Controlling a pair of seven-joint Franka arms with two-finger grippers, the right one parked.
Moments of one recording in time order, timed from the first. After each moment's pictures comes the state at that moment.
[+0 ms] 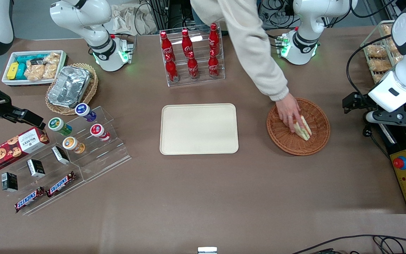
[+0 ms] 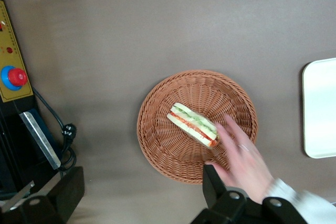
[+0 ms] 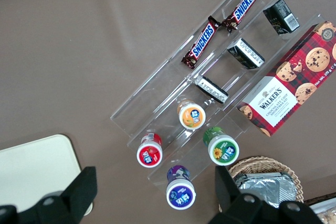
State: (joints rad) arm -0.07 -0.02 0.00 -1.75 0.03 1.70 0.06
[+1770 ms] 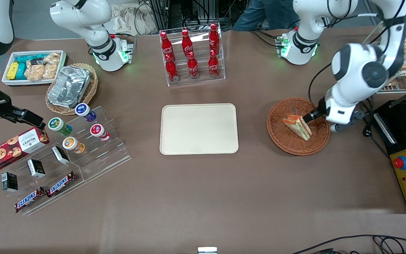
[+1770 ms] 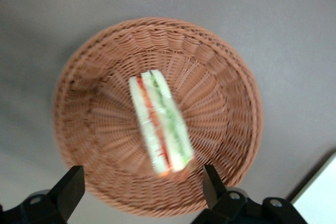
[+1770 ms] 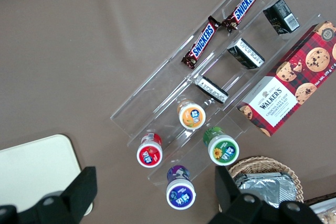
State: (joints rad) arm -0.16 -0.02 0.00 -2.33 -0.06 2.23 -0.71
